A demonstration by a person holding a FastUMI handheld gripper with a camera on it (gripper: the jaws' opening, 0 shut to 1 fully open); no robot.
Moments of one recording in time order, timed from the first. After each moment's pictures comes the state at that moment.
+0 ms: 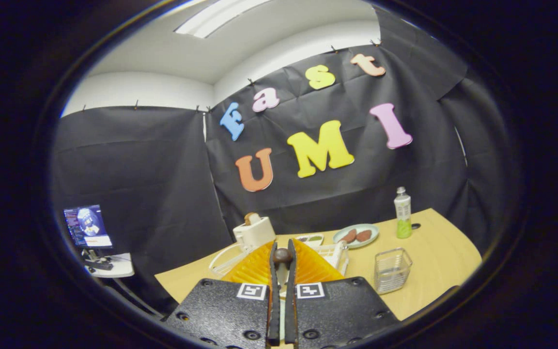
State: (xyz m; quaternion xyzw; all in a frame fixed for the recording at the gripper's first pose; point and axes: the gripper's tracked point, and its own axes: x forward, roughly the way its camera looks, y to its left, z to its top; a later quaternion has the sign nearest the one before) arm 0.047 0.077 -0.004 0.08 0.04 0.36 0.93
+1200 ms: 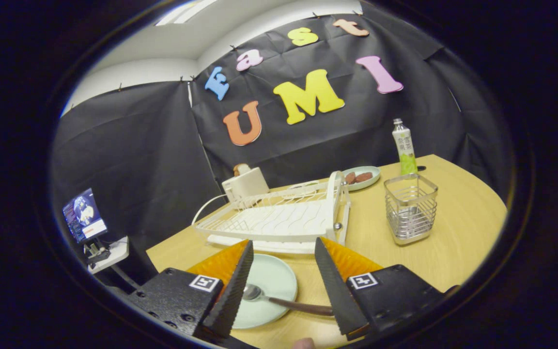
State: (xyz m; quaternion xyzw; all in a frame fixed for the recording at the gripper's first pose) arm 0.097 0.078 -0.111 0.09 0.12 0.31 0.94
